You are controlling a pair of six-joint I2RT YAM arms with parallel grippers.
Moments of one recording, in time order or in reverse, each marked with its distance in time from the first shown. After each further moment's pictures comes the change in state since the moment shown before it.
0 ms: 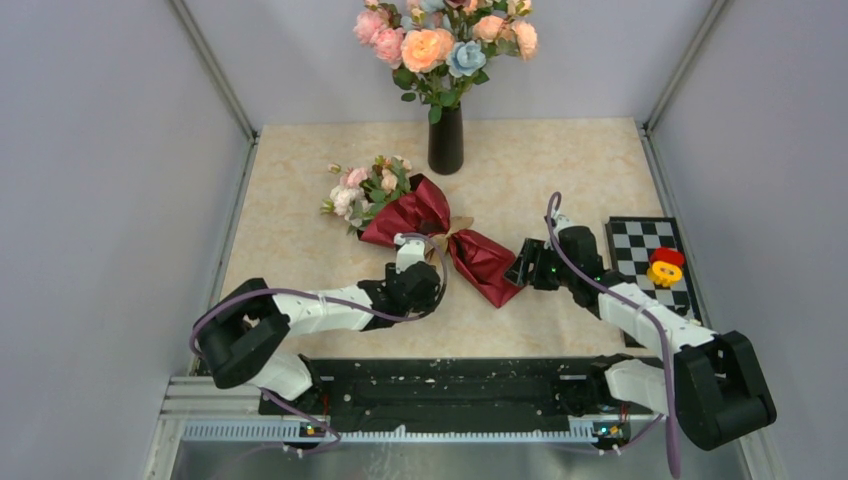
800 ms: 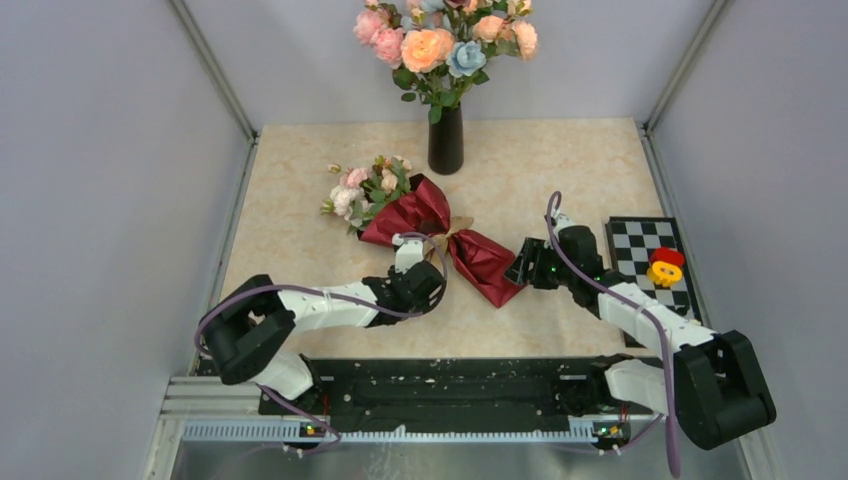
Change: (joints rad) left arm 0.000 0.029 0.039 -0.093 -0.006 -0.100; right arm 0.000 0.005 0.000 0.013 0.004 0.000
